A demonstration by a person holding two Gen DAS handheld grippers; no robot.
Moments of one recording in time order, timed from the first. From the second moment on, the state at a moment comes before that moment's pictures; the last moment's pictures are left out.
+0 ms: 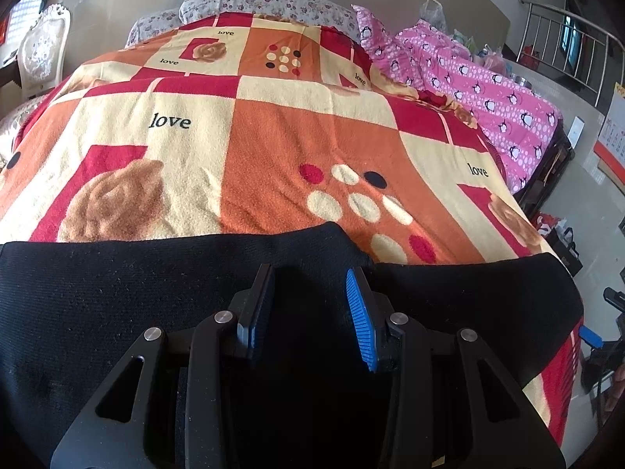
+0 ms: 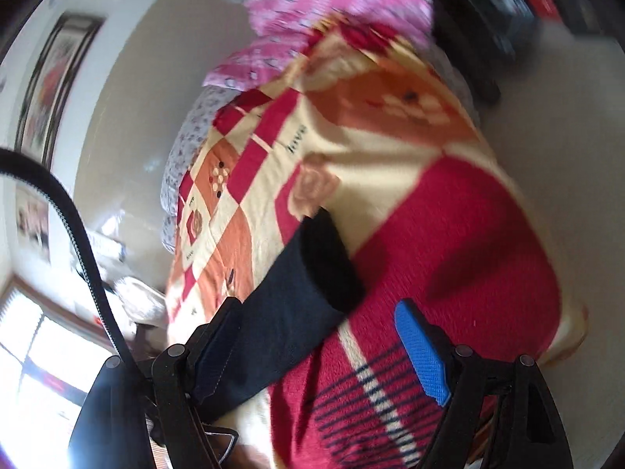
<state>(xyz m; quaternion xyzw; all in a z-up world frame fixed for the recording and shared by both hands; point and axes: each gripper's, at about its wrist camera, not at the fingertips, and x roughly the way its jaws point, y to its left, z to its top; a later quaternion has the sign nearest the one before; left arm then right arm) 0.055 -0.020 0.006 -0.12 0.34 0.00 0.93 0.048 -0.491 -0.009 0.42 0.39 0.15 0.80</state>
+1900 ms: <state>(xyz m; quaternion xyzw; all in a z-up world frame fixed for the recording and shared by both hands) 0.126 -0.221 0.079 -0.06 0.48 -0.30 0.82 0.011 -0.318 0.003 -0.11 0.16 0.13 0.97</state>
